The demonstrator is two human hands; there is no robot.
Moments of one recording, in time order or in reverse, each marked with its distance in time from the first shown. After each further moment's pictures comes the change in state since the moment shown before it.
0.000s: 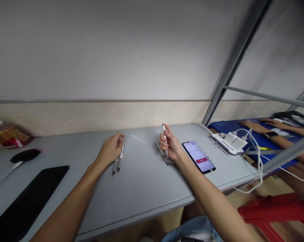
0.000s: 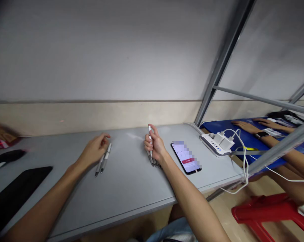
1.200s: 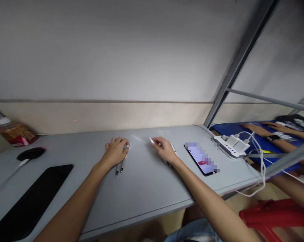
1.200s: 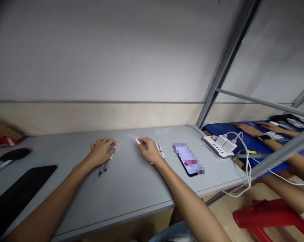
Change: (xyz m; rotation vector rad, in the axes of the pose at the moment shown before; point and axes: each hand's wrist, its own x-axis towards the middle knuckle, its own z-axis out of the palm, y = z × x) left_hand -0.009 0.001 0.009 0.181 -0.128 -0.046; right_hand 0.004 0.032 0.002 -1.321 0.049 -0.264
